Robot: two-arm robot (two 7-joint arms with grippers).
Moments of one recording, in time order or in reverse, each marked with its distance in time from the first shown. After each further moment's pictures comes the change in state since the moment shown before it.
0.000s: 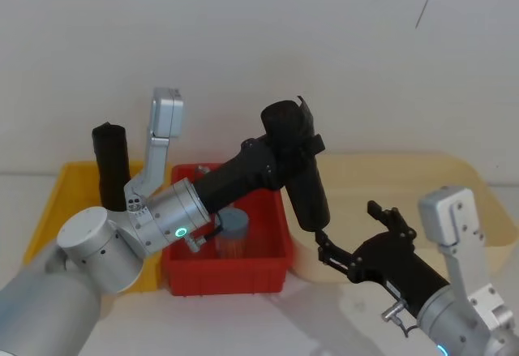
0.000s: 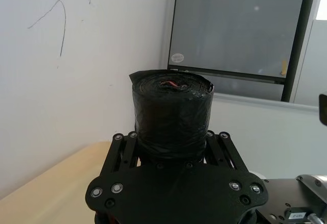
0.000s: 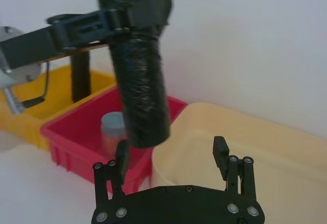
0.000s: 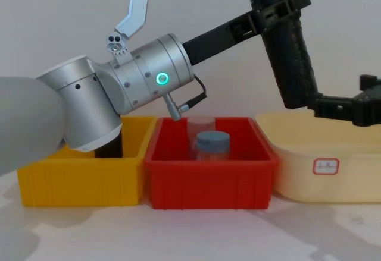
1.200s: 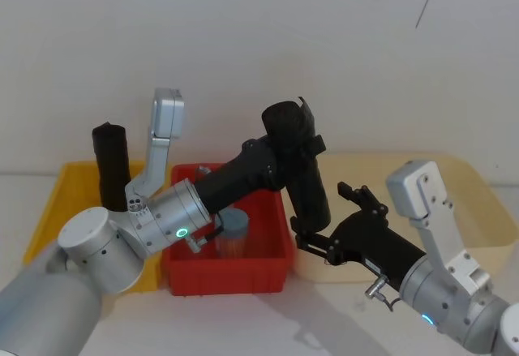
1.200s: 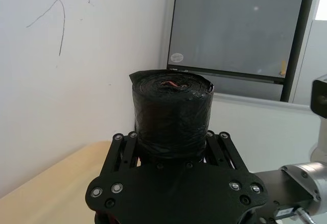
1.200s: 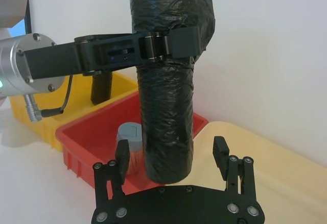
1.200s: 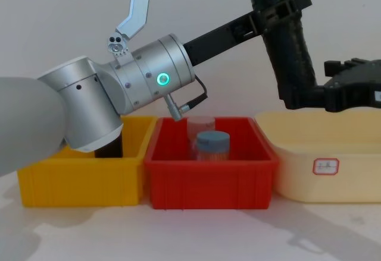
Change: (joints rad) left arm -0.002 -0.002 0.002 0.005 -0.002 0.000 -0.003; right arm 0.137 0.003 -0.041 0.080 -0.036 0.021 0.141
